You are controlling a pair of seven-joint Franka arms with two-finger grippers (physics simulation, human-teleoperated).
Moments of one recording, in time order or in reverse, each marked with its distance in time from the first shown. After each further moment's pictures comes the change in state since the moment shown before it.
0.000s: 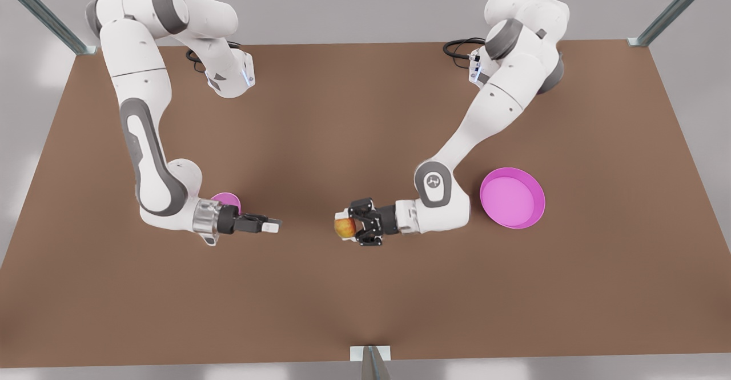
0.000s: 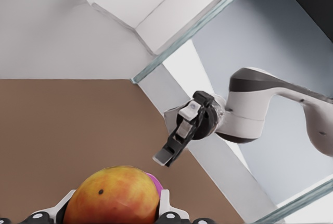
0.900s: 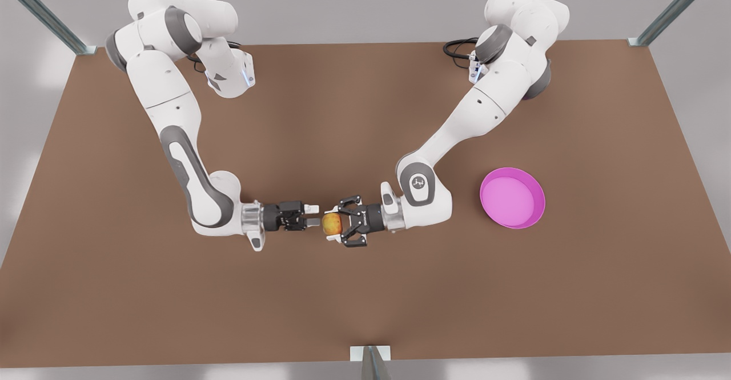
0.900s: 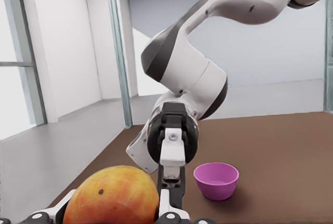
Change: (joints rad) left arm -0.063 0.069 -0.005 0.044 -0.144 0.064 1.087; right arm 0.066 0.182 0.070 0.082 -0.014 -0.059 -0.572
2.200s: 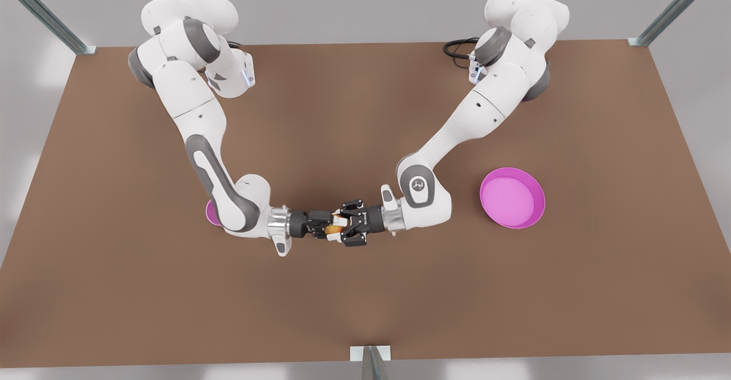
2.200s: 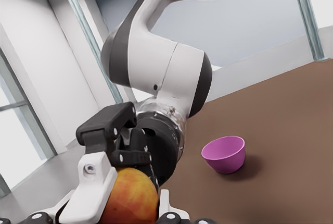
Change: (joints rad) left arm 0.002 0.016 0.002 0.000 0.000 -0.002 0.289; right arm 0.124 0.105 0.002 0.150 0.226 0.107 -0.066
